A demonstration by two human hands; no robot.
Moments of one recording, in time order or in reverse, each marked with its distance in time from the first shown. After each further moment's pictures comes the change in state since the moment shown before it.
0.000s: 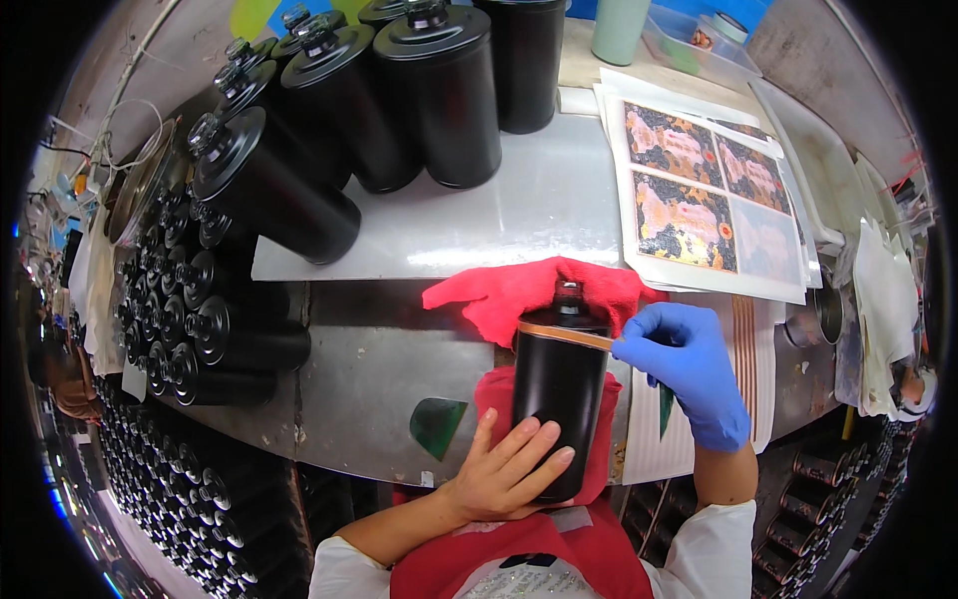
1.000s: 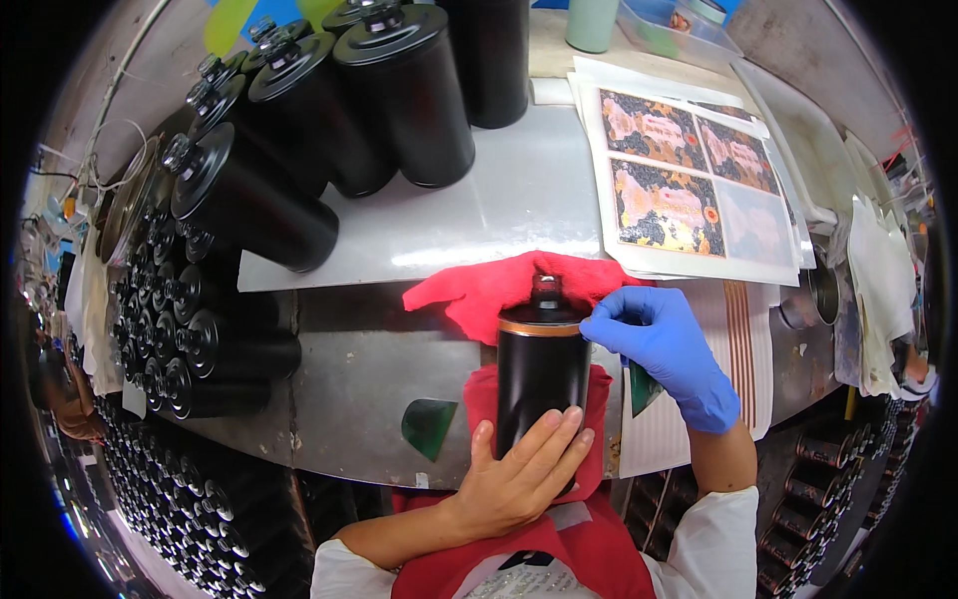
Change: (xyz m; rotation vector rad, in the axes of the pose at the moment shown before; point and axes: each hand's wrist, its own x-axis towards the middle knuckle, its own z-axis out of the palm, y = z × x) left_hand 0.028 0.027 -0.007 0.350 -0.288 0.011; right_hand 0.016 0.012 -0.004 -0.047 -0.019 0.055
